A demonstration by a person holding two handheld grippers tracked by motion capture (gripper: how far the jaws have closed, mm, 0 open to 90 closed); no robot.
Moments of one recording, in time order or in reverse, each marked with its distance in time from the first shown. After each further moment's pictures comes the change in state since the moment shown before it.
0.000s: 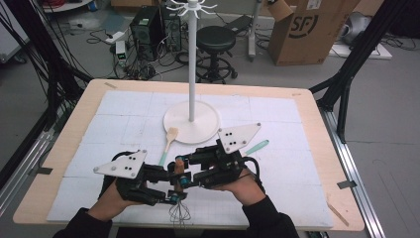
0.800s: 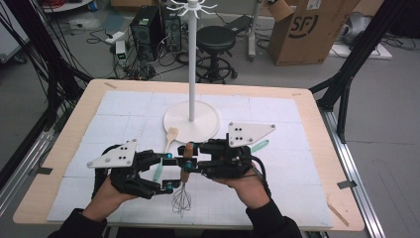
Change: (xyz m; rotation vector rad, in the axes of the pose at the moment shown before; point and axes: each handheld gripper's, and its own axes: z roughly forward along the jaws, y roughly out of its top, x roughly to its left) left arm 0.005 0.005 -0.014 -0.032 0.116 -0.040; right arm 0.009 0.010 -0.014 0.033 -0.260 0.005
